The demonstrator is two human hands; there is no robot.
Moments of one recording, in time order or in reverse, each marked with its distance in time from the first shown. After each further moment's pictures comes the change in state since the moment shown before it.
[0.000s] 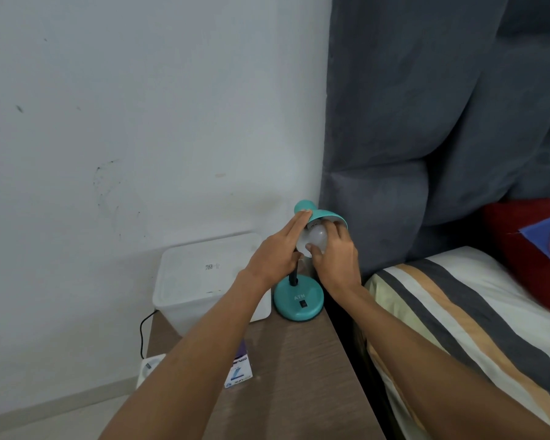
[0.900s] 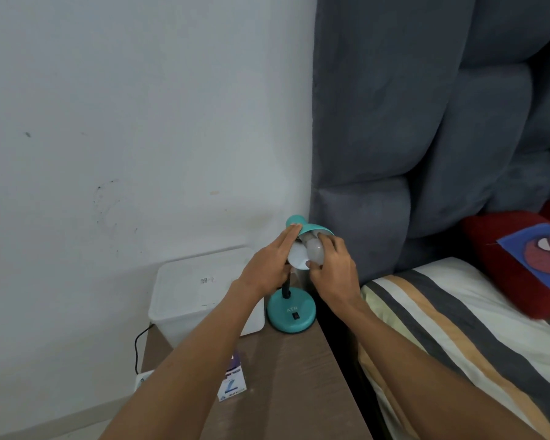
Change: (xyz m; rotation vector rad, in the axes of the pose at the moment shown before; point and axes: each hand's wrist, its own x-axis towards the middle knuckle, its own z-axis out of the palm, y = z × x) left_hand 0.000 0.013 -0.014 0.052 -0.054 -0.038; right_hand -0.009 0.002 -0.029 -0.014 0.000 -0.021
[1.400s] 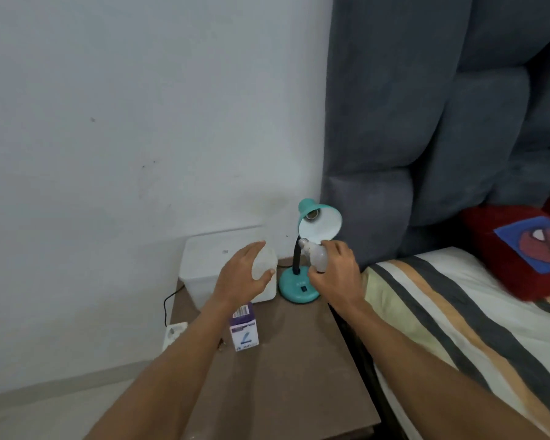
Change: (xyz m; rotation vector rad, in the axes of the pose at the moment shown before) left_hand -0.141 0.004 -0.027 -0.047 0.207 -0.279; right_hand -0.082 -0.014 -0.021 -0.007 -0.020 -0.076
